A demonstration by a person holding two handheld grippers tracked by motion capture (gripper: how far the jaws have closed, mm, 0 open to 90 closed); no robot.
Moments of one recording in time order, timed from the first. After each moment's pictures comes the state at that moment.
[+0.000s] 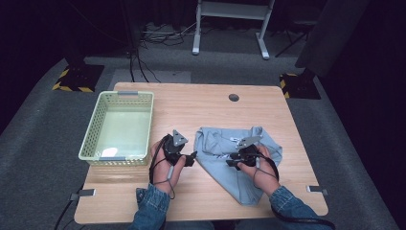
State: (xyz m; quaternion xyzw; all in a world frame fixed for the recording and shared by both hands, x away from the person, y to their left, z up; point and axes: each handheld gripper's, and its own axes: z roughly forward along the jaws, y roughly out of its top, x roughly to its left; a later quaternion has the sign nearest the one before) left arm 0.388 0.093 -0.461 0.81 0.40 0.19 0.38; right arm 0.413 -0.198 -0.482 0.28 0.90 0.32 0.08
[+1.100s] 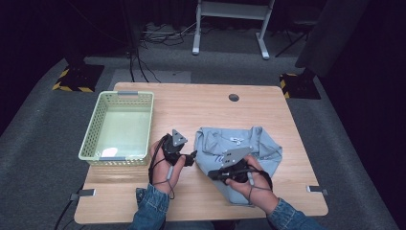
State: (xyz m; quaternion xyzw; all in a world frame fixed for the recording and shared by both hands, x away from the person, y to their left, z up) left arm 0.385 0.093 -0.456 0.81 0.40 0.20 0.39; right arm 0.341 -0.142 -0.419 0.13 0.91 0.39 0.03
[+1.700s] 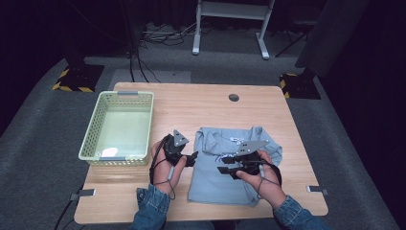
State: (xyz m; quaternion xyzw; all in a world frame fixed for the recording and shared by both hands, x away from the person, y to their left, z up) left arm 0.385 0.090 -0.457 0.81 0.40 0.19 0.38; right arm 0.365 -0.180 -0.431 0.23 0.88 0.42 0.04
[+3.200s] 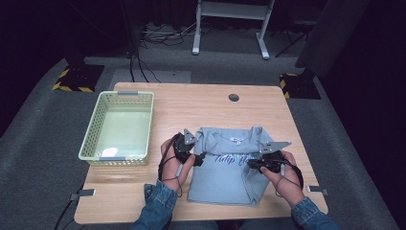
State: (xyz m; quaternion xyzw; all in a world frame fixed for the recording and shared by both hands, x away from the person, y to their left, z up) left arm 0.397 0.064 -0.461 0.83 0.37 0.17 0.38; right arm 0.378 -0.257 -0.450 0.31 0.89 0.33 0.10
